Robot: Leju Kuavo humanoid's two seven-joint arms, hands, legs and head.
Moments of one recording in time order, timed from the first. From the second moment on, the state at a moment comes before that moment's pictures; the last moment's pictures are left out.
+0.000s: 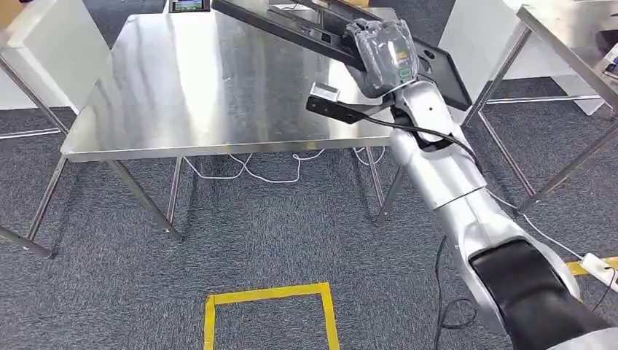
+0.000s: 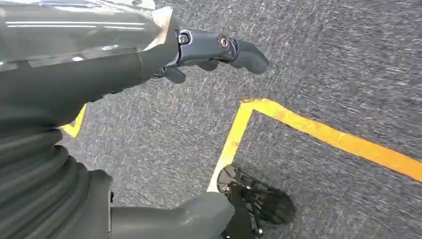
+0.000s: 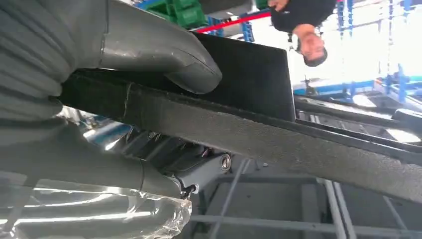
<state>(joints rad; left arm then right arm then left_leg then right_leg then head) -0.10 -0.16 1.04 -0.20 -0.72 0.23 -0.25 -0.96 -0.19 0.44 -1.05 1.10 -0.31 -0.10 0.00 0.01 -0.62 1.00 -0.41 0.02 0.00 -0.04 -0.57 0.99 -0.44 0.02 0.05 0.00</state>
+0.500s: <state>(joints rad) -0.10 -0.16 1.04 -0.20 -0.71 0.25 -0.23 -1.00 -0.17 0.51 -1.05 1.09 -0.31 -0.09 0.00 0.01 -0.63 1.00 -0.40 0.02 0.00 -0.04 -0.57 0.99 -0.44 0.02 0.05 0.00</state>
